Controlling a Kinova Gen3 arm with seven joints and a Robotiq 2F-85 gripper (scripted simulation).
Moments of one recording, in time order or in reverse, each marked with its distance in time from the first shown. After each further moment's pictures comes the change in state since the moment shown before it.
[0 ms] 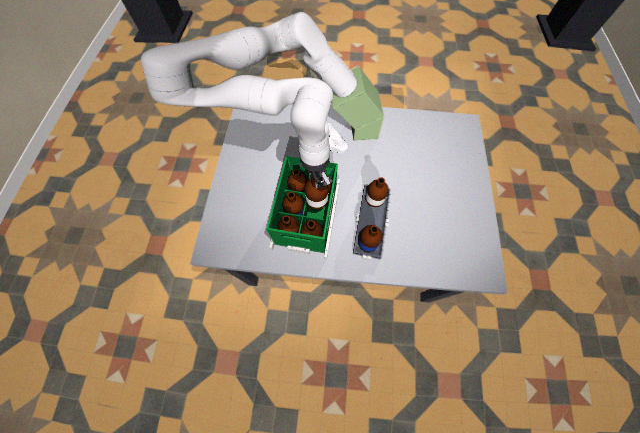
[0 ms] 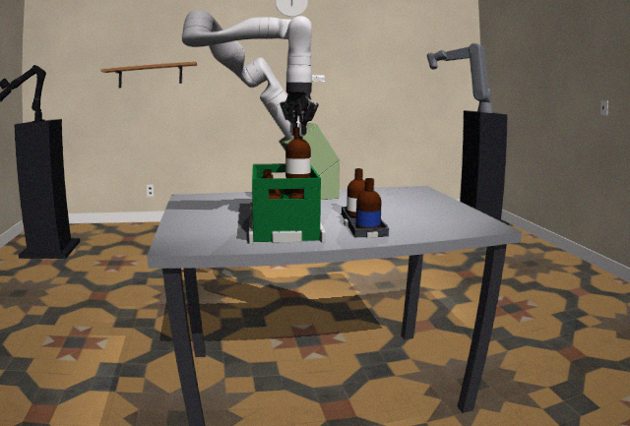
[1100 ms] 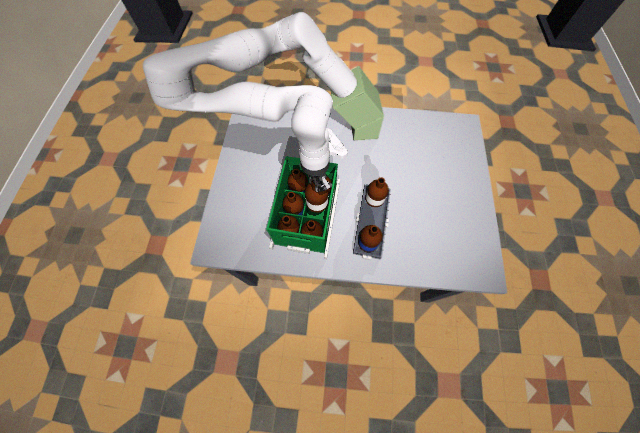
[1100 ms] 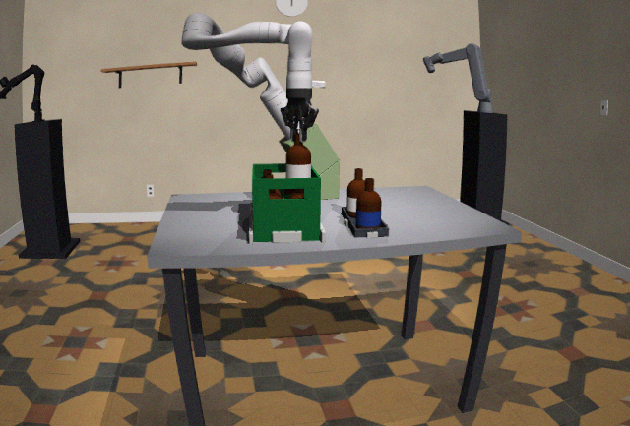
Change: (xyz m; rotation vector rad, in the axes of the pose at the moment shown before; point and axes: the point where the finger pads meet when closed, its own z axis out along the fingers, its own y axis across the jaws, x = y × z) arm -0.002 0.004 0.017 -0.004 -0.002 0.004
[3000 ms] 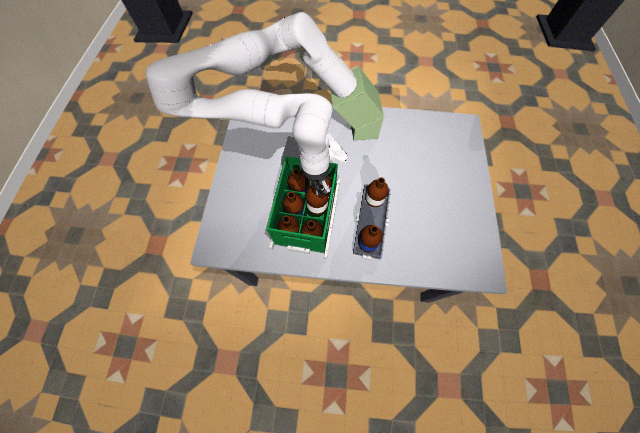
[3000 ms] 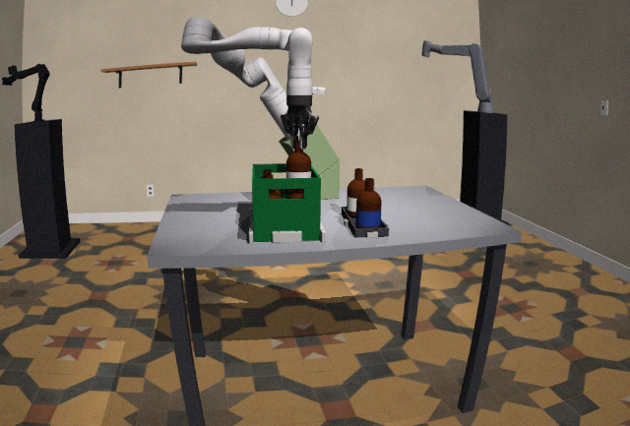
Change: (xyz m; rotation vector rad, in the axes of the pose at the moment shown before) arm 0.000 0.001 0.021 0.002 0.003 0.000
